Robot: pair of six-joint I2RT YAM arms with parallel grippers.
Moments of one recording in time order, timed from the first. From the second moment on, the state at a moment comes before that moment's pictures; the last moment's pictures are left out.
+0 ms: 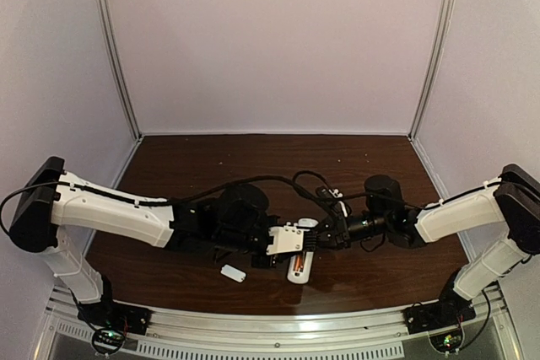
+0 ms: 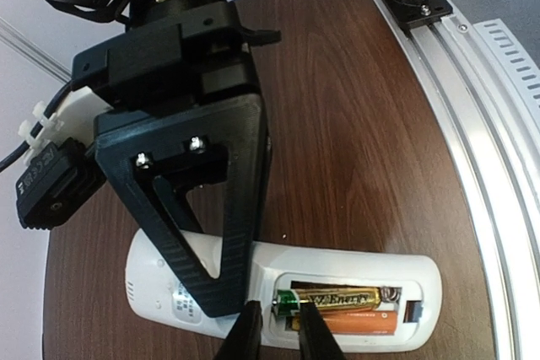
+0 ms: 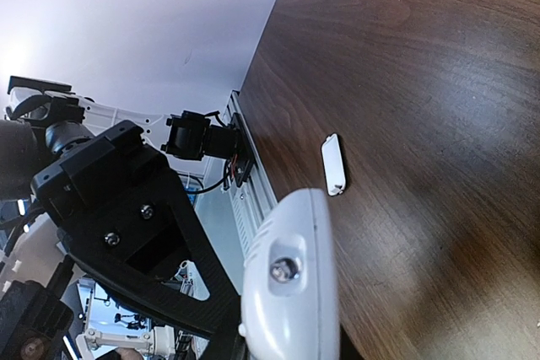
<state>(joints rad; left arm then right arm) -1.24 1.63 1.00 0.03 0.09 0.60 0.75 1.48 0.51 0.57 -0.84 0.90</state>
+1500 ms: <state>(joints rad) -1.28 1.74 1.15 -0.21 0.03 0.74 0.76 1.51 0.55 0.41 -0.84 0.82</state>
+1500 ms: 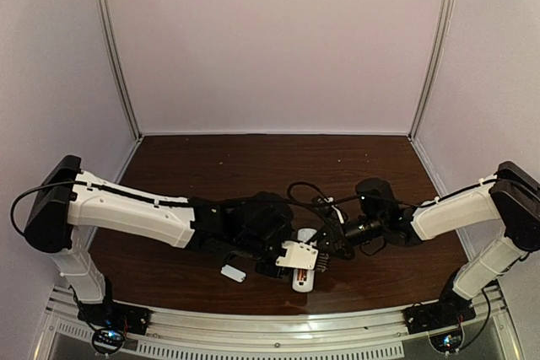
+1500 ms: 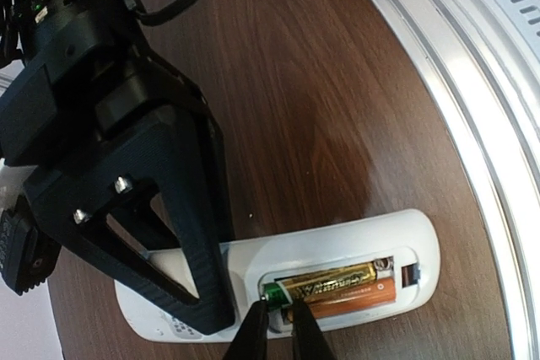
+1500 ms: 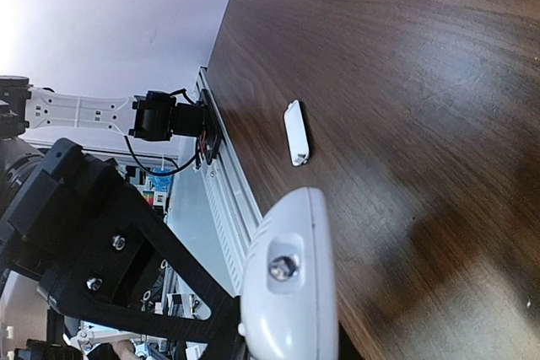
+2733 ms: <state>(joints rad) -1.36 1.87 1.23 -0.27 -0.04 0.76 0.77 1.53 0.55 0.25 -0.83 0.79</state>
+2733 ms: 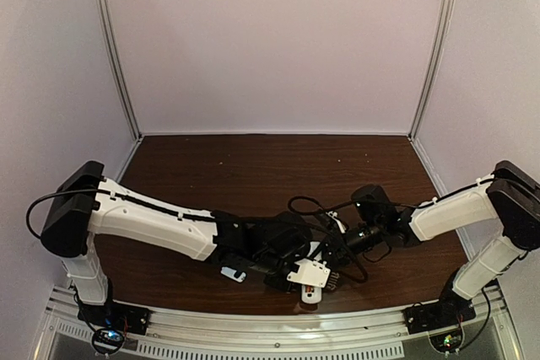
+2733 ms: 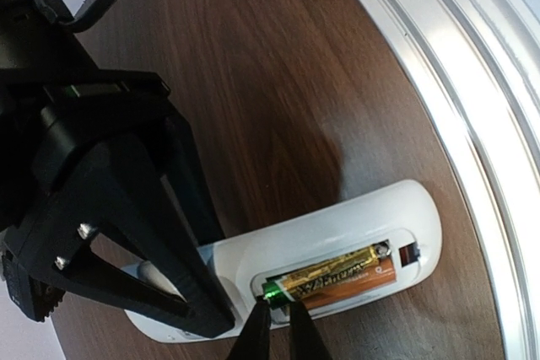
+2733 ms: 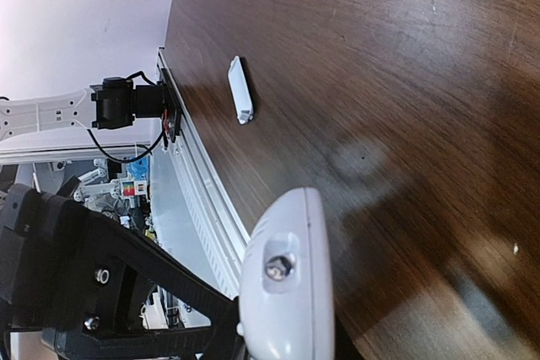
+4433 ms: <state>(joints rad) -1.53 2.23 1.66 -0.66 -0.53 0.59 0.74 1.63 0.54 0.21 -0.79 0.88</state>
